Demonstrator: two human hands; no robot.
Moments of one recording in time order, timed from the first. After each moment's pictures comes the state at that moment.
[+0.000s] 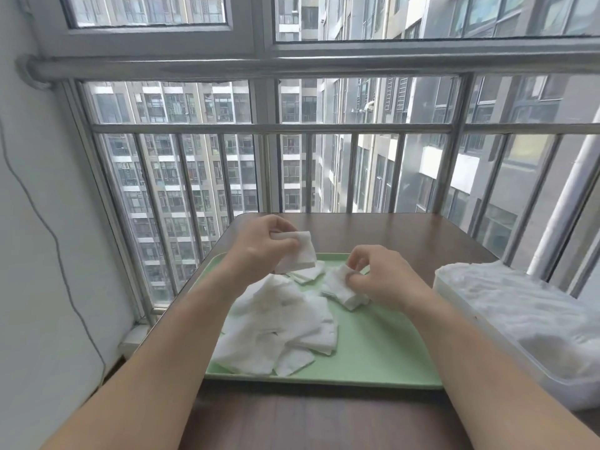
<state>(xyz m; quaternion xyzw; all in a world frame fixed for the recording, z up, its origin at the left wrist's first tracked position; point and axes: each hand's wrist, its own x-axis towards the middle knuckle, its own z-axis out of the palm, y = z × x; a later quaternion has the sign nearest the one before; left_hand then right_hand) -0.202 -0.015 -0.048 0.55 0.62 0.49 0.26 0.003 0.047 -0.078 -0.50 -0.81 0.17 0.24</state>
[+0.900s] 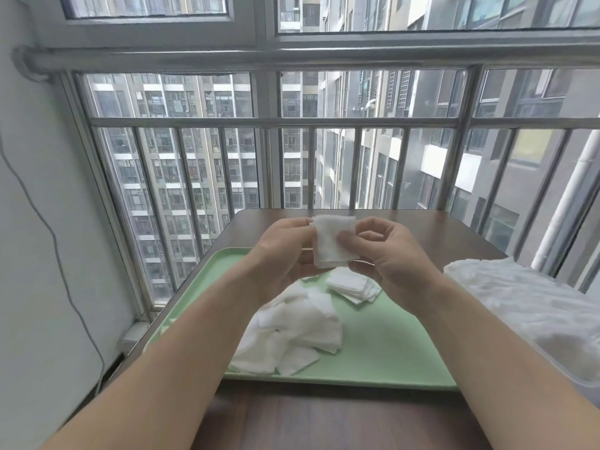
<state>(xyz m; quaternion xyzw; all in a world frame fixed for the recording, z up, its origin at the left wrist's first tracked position) -0.172 -0.012 -0.052 0.48 0.45 0.55 0.51 -0.008 0.033 -0.061 -0.30 -0.57 0.61 0.46</state>
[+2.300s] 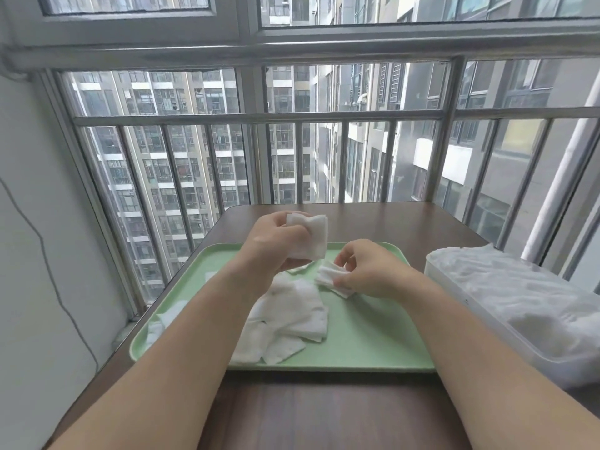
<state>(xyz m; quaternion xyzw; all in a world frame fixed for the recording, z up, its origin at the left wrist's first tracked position) -0.162 -0.007 -0.056 0.44 0.53 0.58 0.43 0.000 0.047 -0.078 -0.50 -0.81 0.23 0.18</state>
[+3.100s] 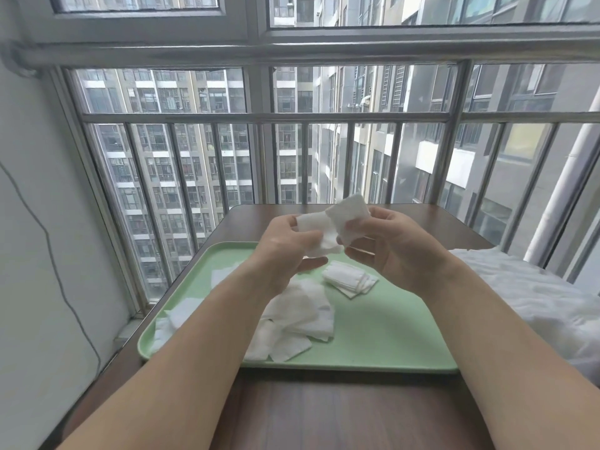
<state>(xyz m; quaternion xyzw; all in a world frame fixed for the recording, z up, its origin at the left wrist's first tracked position) -0.161 0.003 -0.066 0.44 0.53 0.58 0.44 0.013 0.045 -0.054 -0.26 -0.56 0.68 0.39</state>
